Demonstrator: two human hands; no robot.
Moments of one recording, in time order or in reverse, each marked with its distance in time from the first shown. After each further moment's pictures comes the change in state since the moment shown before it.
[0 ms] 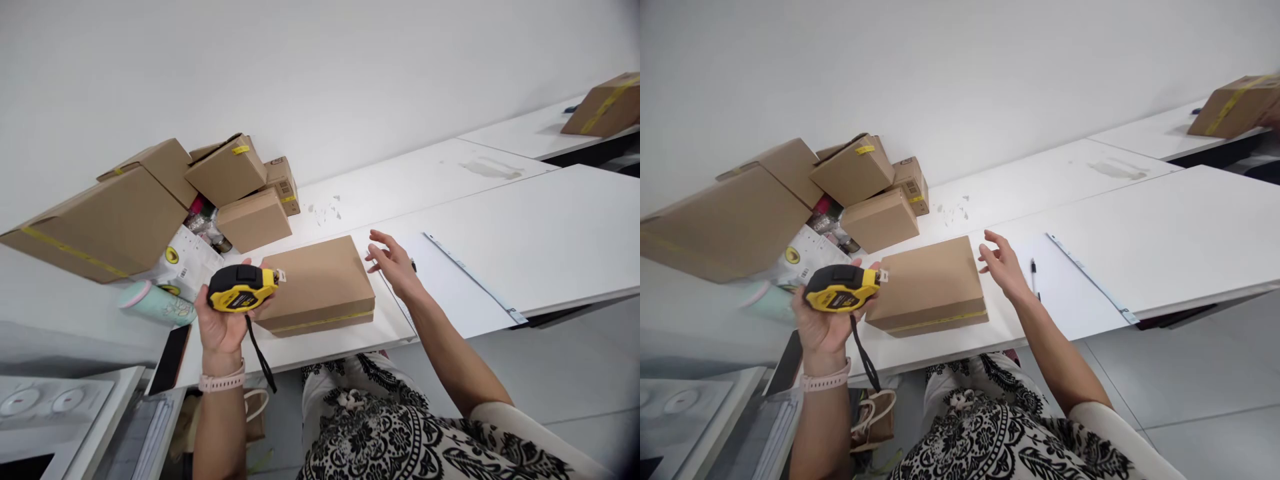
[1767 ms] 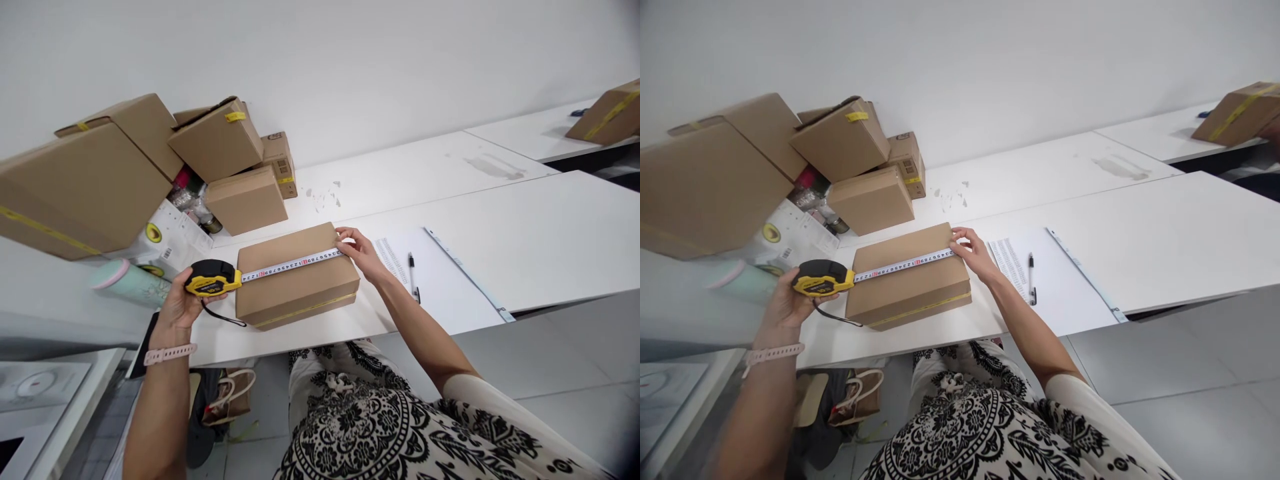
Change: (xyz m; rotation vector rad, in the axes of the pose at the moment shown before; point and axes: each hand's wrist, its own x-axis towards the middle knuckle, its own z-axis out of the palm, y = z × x) left_hand 0.037 0.030 -0.115 0.163 0.420 -0.124; right_hand 0.037 0.039 0.048 0.101 -0.301 -0.114
